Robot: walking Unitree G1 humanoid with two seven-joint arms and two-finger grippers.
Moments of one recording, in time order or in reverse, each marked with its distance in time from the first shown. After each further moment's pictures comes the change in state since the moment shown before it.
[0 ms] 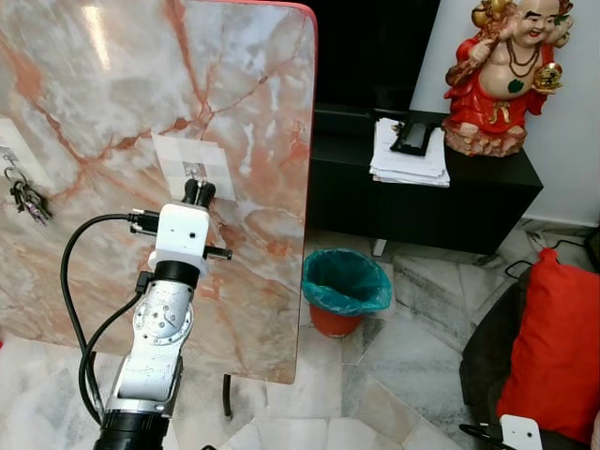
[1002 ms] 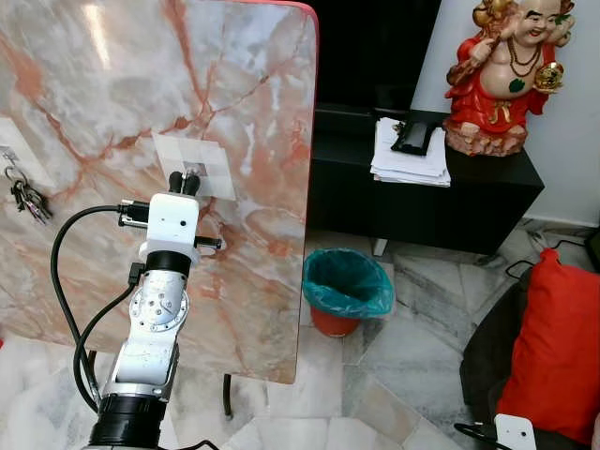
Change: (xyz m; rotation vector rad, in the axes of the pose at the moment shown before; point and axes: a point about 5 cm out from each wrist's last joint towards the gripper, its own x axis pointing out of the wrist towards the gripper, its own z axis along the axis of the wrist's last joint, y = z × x) left arm 0.011 0.009 -0.007 0.021 0.028 0.071; right arm 0.000 0.007 -0.001 0.004 0.001 0.007
